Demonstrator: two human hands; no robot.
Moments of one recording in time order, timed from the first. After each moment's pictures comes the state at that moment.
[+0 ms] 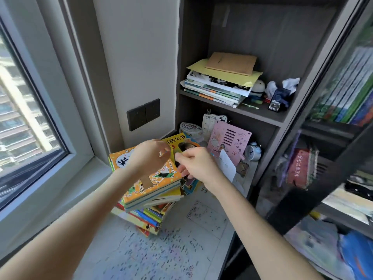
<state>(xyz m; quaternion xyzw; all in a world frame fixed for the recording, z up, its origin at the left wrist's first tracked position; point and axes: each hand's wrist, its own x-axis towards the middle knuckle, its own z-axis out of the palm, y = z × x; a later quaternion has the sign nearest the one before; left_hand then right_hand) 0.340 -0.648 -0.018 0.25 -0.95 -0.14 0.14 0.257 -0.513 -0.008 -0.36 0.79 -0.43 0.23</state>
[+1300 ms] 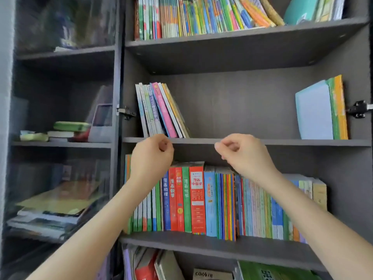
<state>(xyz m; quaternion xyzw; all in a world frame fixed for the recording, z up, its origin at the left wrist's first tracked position) 0.057 -0.191 0.259 0.04 -0.80 -0.27 0.53 0.007 0.004 0.273 -0.32 0.81 -0.36 -0.34</state>
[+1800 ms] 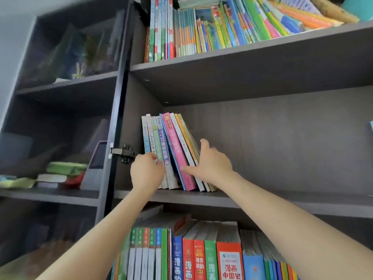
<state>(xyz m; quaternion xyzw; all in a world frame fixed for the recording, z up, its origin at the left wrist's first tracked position) -0.149 -0.334 0.360 0.18 -0.78 -0.24 0.55 -0.191 -0.180 0.385 -0.33 0.85 -0.23 -0.34</state>
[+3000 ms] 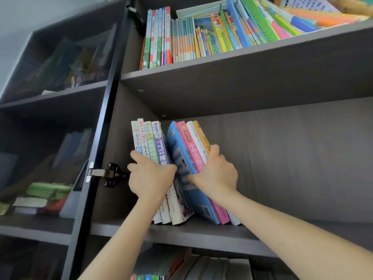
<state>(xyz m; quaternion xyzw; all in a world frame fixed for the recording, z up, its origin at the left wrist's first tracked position) -0.200 -0.323 0.408 0.25 -0.68 -0.32 0.61 -0.262 -0.207 0.410 -0.29 0.78 -0.33 -0.45</state>
